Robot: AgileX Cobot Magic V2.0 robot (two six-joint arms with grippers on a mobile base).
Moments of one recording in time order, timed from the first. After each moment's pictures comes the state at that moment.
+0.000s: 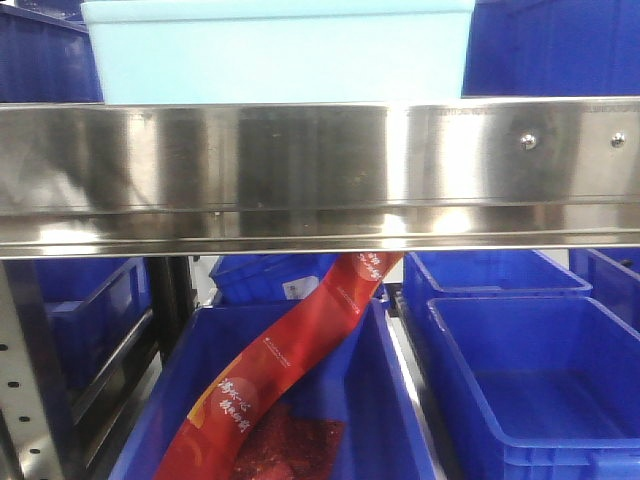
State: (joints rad) left arm -0.24 0.29 -0.55 0.14 0.61 -0.19; right arm 0.45 0.18 -0.41 -0.24 0.25 0.22
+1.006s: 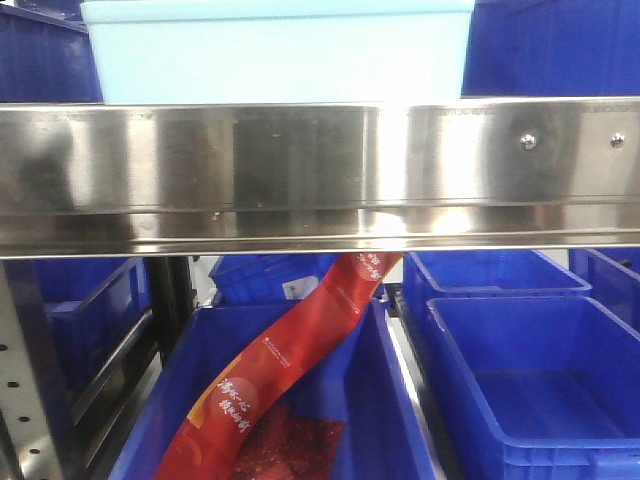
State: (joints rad) left arm -0.09 0.01 -0.02 0.02 0.14 -0.01; right arm 0.45 0.18 -0.41 -0.25 0.25 0.22
